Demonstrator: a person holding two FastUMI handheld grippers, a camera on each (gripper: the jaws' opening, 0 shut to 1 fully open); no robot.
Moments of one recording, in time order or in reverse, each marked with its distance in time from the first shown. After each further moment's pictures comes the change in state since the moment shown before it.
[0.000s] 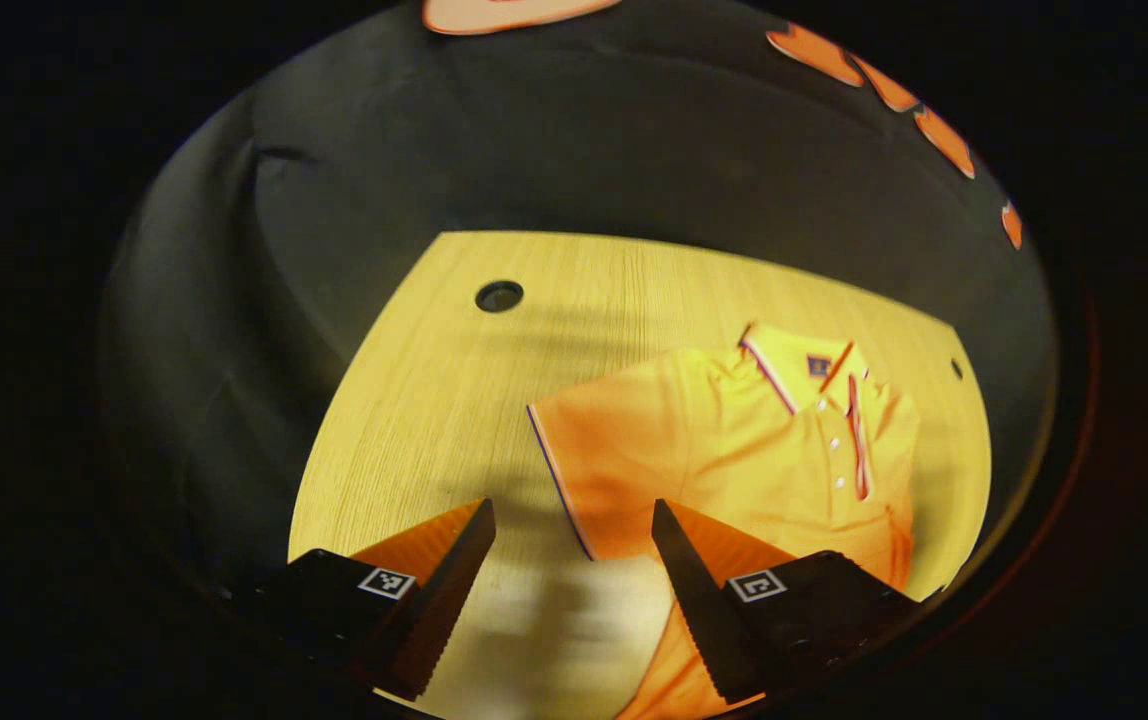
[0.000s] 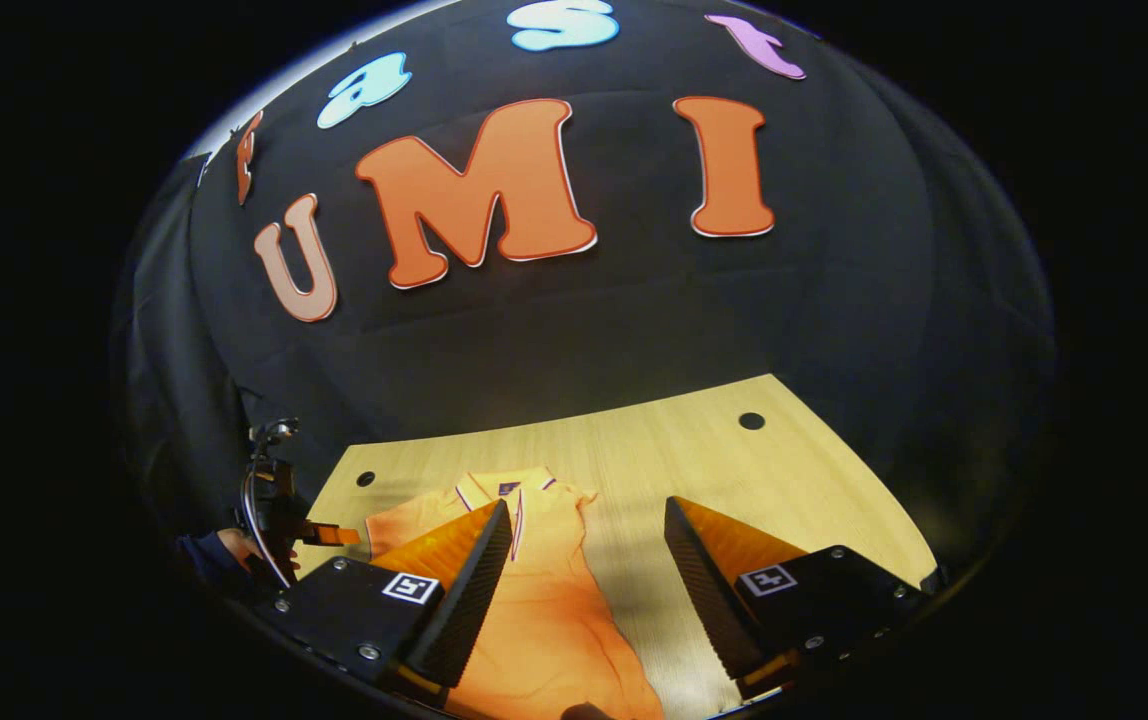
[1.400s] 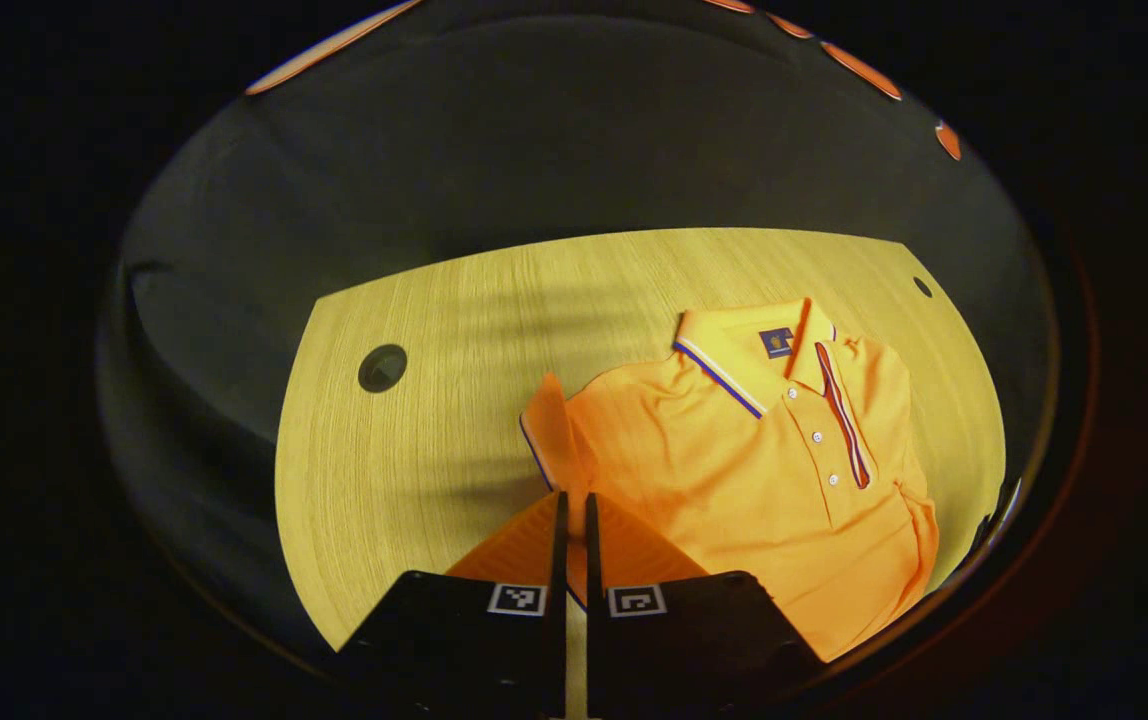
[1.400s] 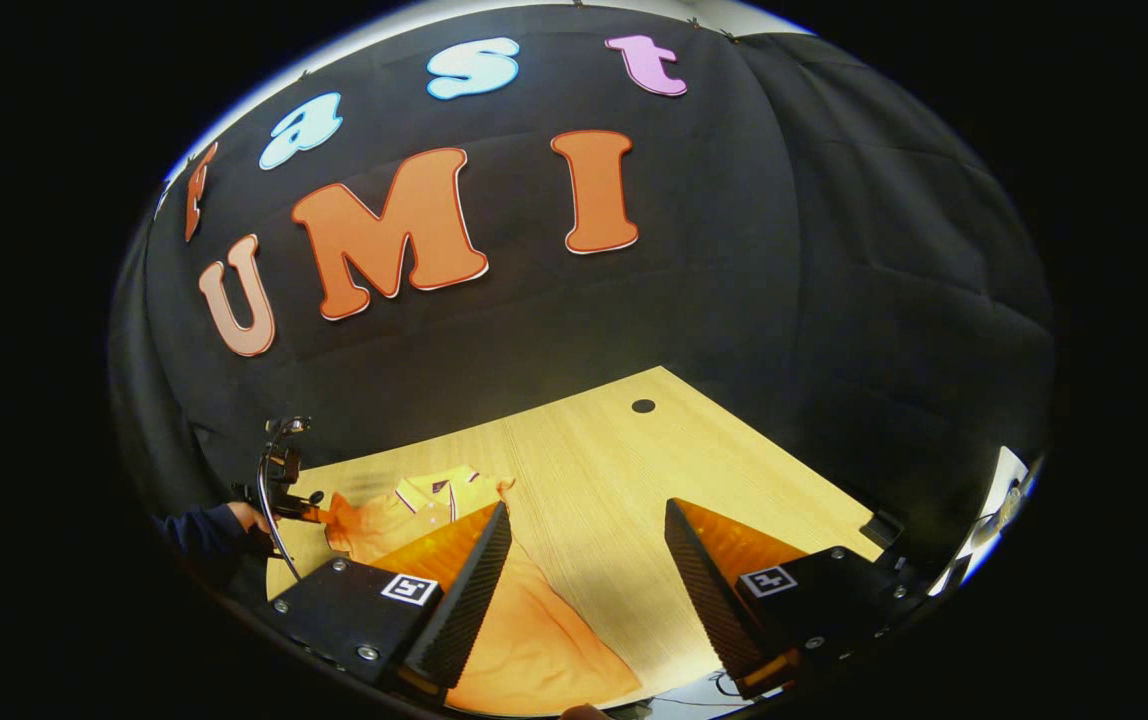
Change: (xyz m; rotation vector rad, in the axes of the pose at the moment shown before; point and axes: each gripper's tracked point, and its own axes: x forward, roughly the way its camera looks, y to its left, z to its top) left arm 0.021 -0.066 0.069 0.273 -0.051 -0.081; right arm -0.086 -0.069 -0.032 0.115 -0.036 -0.199
